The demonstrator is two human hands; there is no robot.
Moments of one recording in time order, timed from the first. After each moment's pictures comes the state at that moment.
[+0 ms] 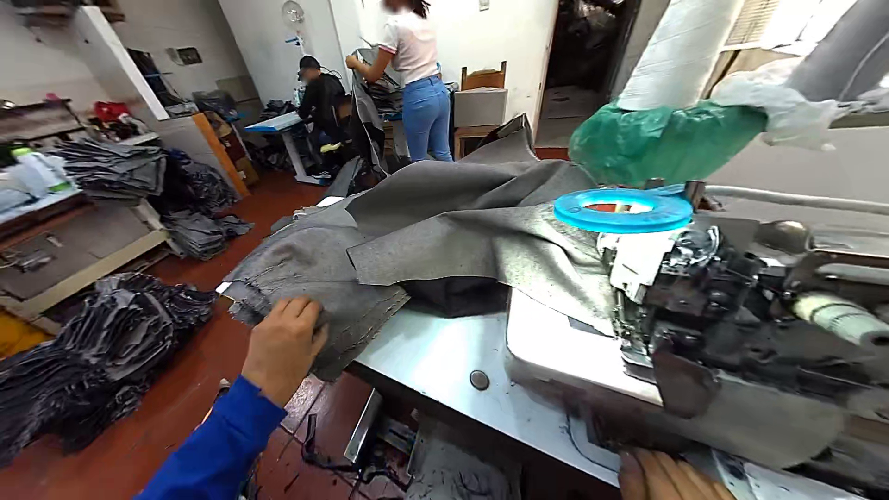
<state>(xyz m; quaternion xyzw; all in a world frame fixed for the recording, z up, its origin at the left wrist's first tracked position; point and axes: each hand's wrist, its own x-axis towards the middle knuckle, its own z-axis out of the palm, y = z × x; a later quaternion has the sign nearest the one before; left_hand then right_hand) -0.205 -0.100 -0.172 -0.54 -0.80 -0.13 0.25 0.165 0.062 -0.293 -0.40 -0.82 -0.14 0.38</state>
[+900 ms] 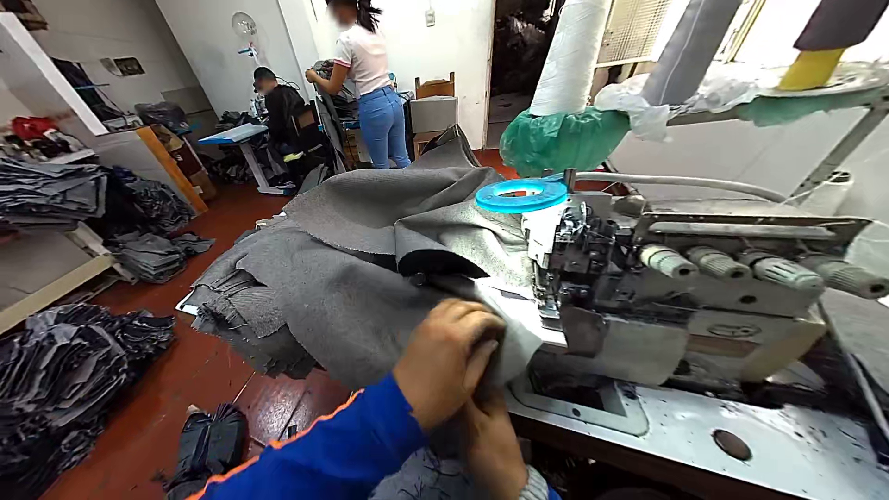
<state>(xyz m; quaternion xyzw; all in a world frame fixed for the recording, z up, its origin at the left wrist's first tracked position) -0.022 0.004 -0.148 -0.74 -0.57 -0.36 -0.07 0.071 -0.002 -0.242 -0.27 -0.48 0.66 0.50</state>
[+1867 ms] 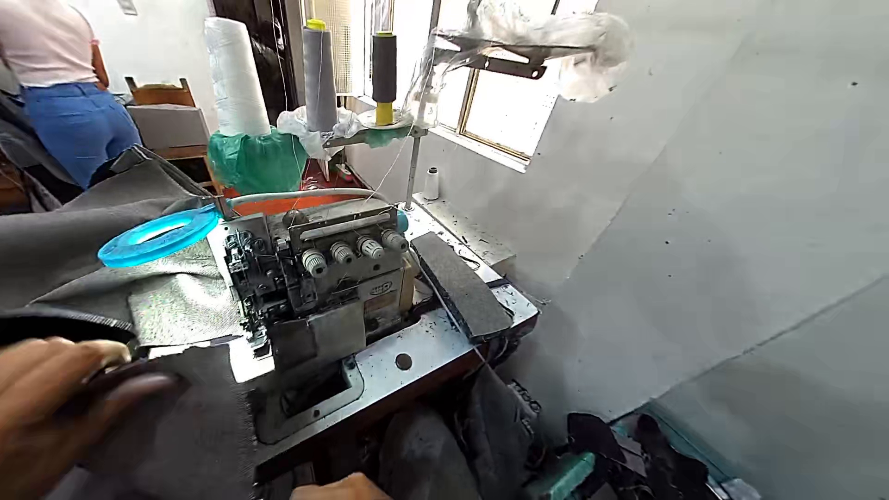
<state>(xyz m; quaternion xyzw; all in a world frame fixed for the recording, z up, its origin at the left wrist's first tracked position) -0.061 0.046 -0.122 -0.81 -0.46 -0.31 0.20 0.212 -0.007 -0.229 -0.26 -0.78 0.46 0.34</state>
